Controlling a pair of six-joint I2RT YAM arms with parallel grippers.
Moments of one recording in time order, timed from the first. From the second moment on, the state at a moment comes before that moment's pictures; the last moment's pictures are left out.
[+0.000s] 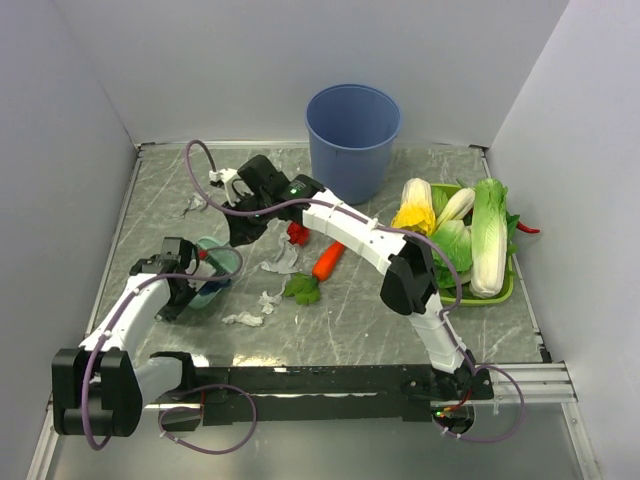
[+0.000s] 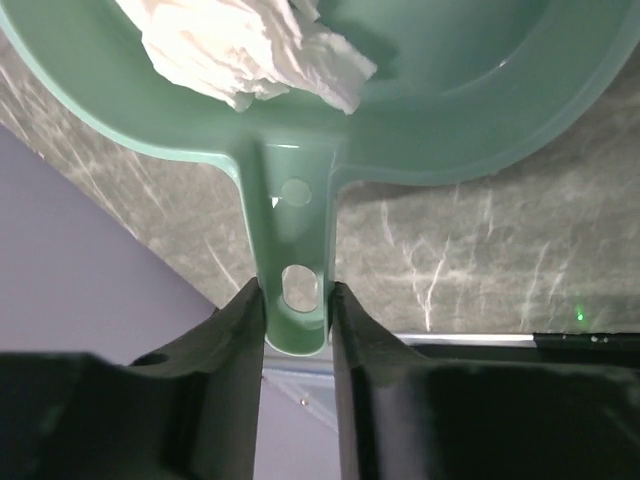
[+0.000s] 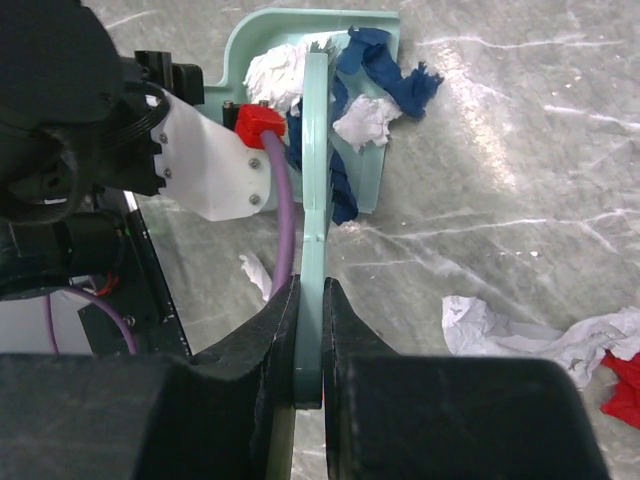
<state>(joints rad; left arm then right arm) -0.04 1.10 0.64 -0.92 -0.33 0.57 0.92 2.21 2.22 -0.76 -0.41 0.07</state>
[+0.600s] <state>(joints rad) 0.02 0.91 0.62 -0.91 -0.21 0.59 0.74 2.05 2.18 -0.77 -0.41 0.11</state>
